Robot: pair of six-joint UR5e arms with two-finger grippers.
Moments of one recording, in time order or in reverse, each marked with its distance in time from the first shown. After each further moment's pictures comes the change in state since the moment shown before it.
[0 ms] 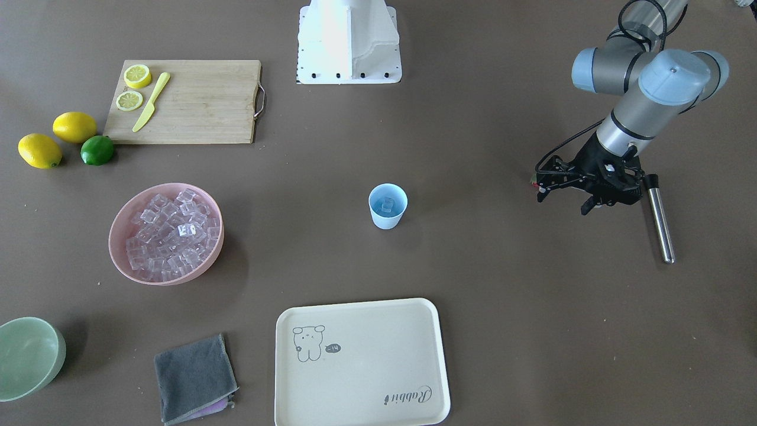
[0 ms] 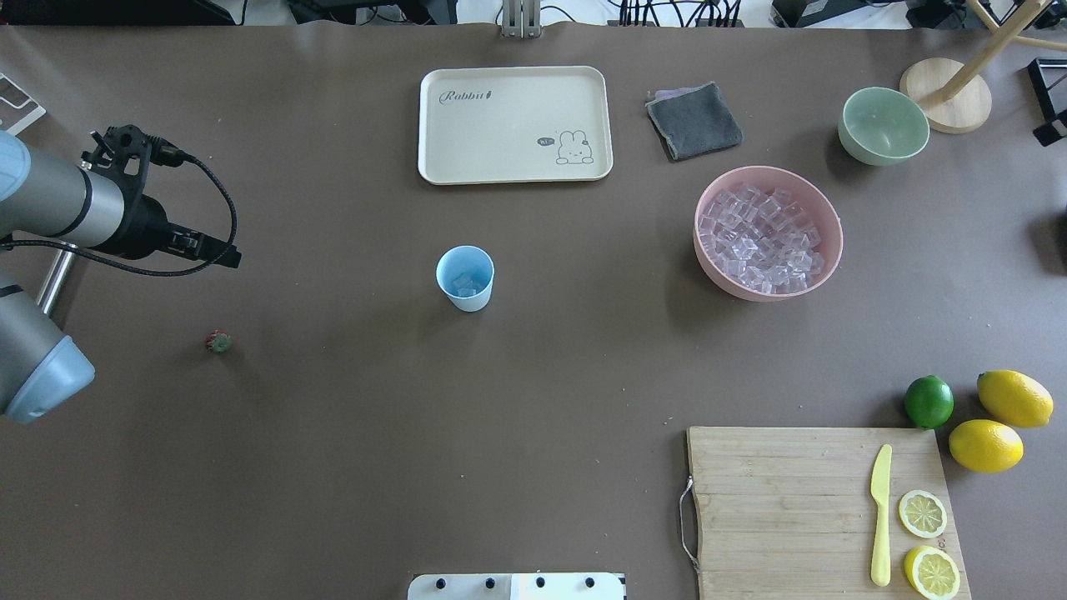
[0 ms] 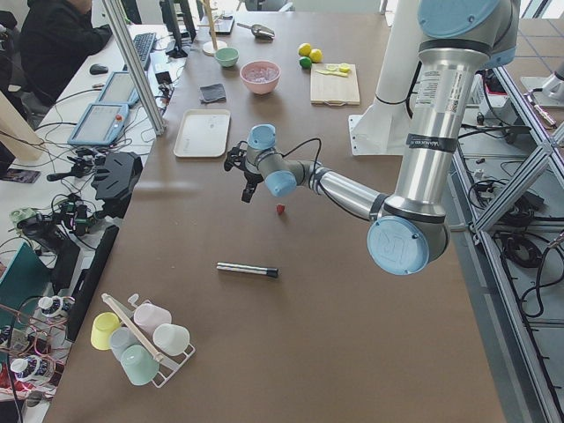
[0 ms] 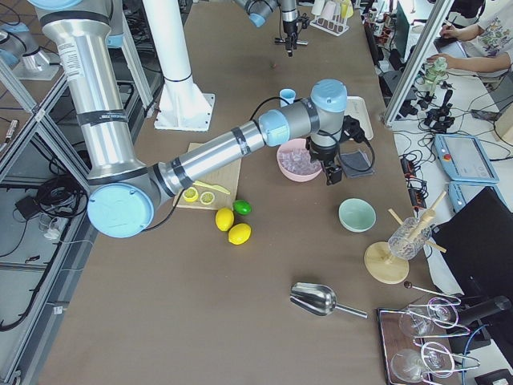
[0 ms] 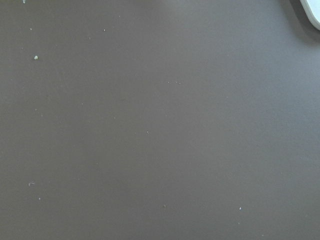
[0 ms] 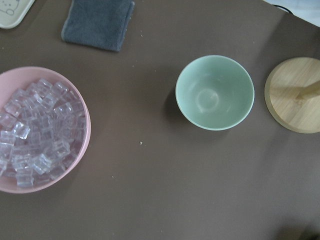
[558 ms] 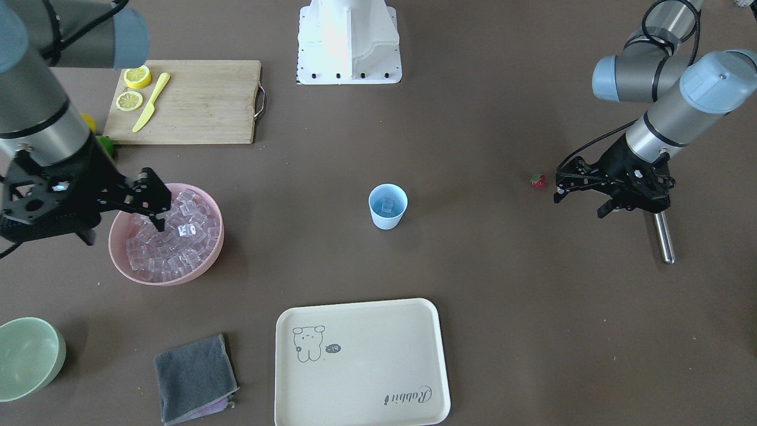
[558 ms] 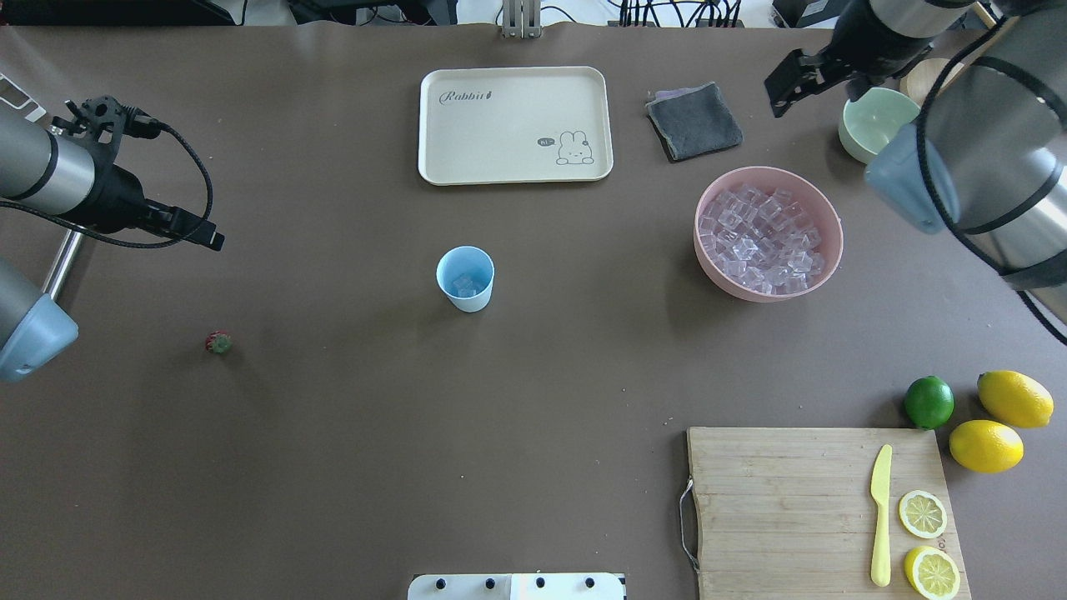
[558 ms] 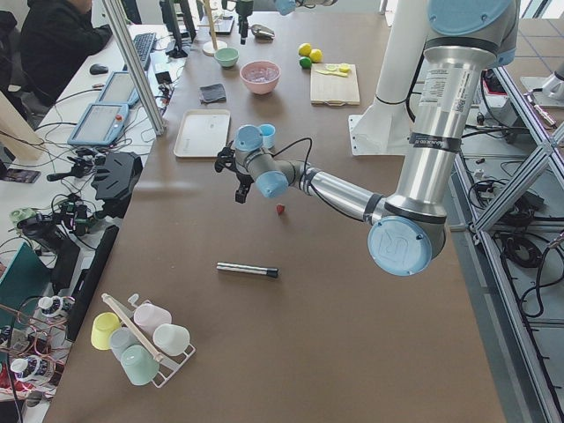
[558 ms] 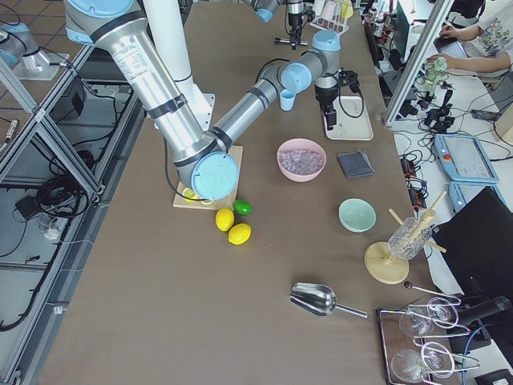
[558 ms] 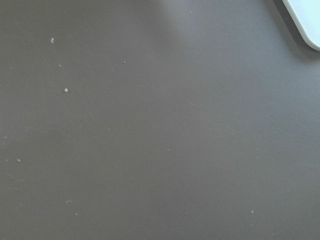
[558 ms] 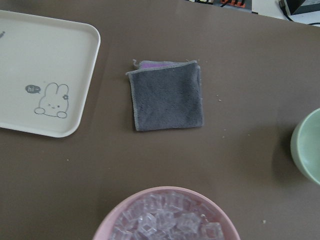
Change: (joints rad) left arm -0.089 -0.037 0.045 0.022 -0.155 0.038; right arm -0.323 0.359 -0.076 -0.033 -0.260 0.617
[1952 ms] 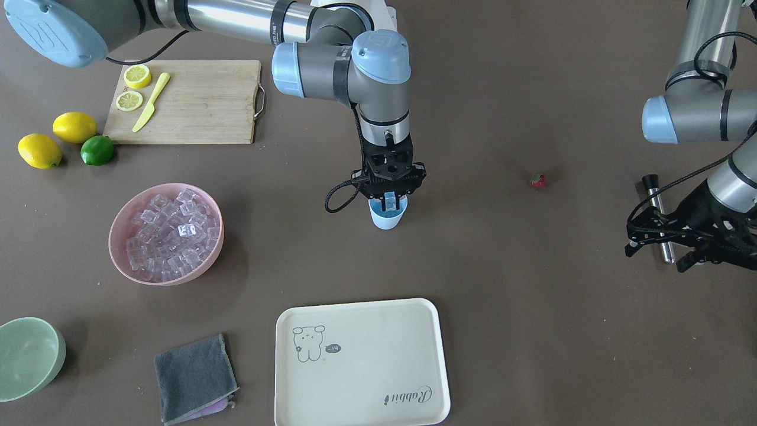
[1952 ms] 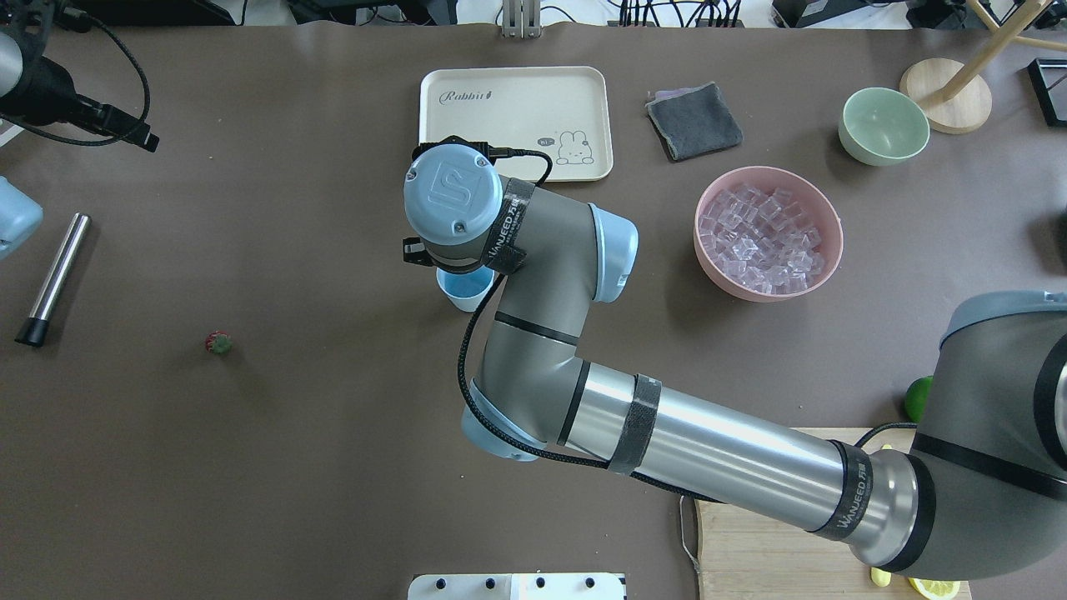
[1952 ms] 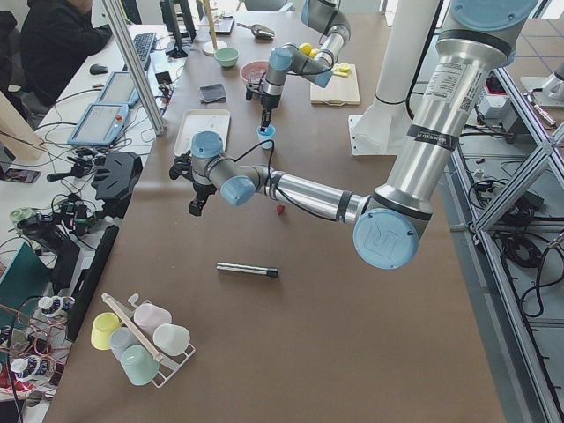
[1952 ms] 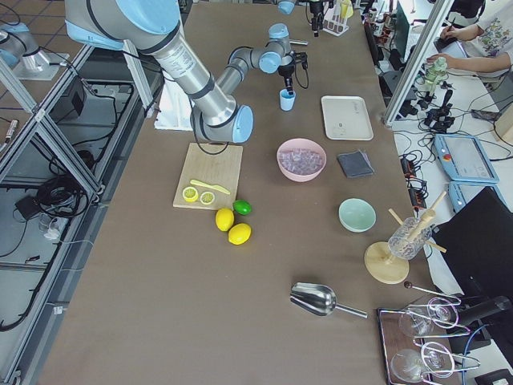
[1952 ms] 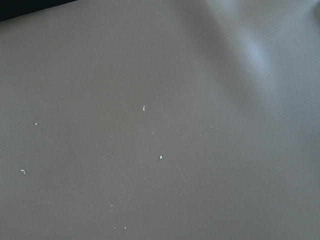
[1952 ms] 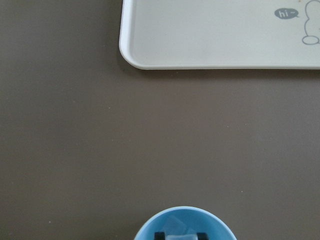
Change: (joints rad) left arm -0.216 -0.142 0.221 0.029 -0.007 0.264; right arm -0.635 0.499 -0.474 0.263 -0.457 0.747
